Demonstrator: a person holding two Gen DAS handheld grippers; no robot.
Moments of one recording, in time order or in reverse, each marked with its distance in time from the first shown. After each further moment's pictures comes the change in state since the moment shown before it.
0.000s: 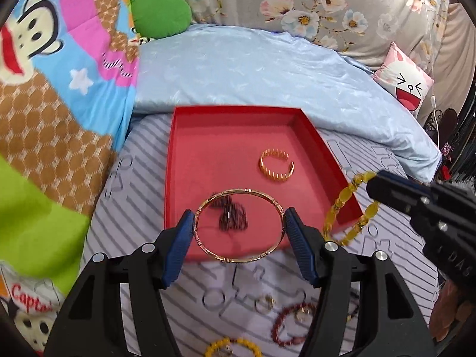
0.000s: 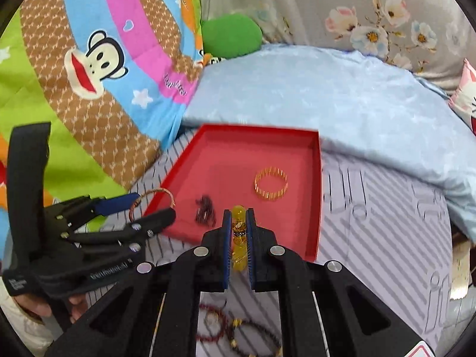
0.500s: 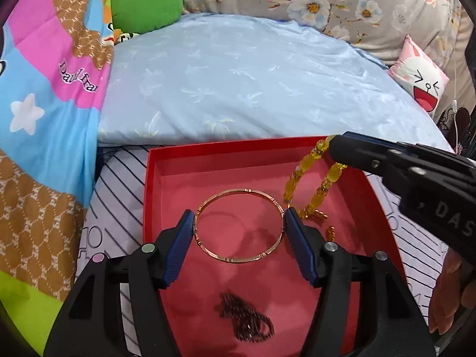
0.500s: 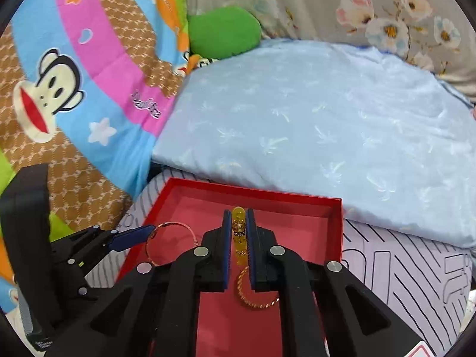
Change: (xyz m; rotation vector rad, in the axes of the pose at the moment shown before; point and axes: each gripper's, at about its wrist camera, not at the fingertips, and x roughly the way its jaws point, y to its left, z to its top) left arm 0.117 0.019 0.078 0.025 0.062 0.009; right arm 0.137 -0.041 0.091 0.040 0.075 0.016
